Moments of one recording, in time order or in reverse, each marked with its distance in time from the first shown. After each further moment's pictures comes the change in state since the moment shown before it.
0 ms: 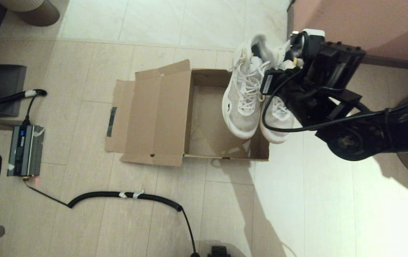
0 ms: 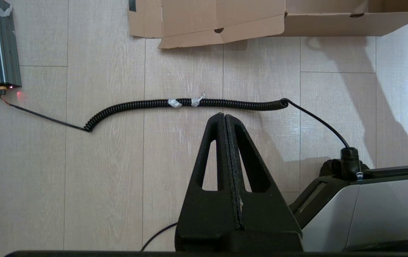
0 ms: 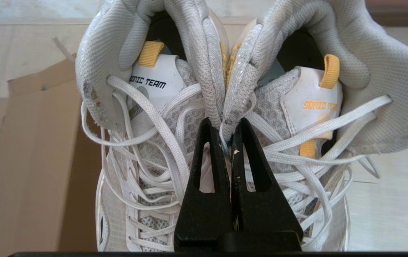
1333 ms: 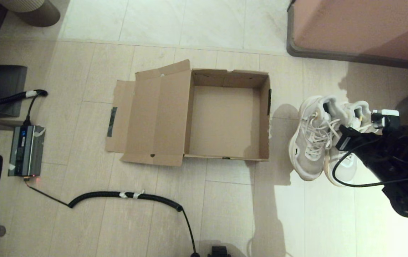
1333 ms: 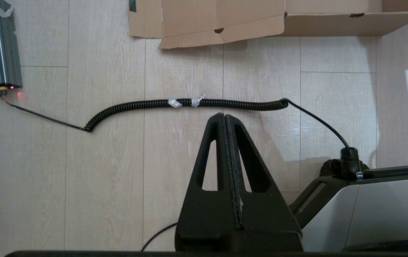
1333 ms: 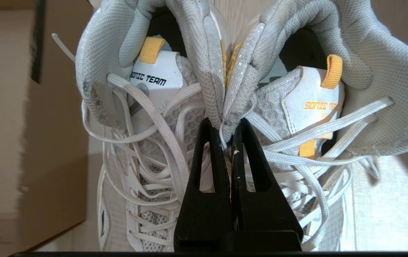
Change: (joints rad) left arm 0.000 0.000 0.000 0.000 0.000 0.000; right arm -0.615 0.136 0.660 -0.667 0.461 0.083
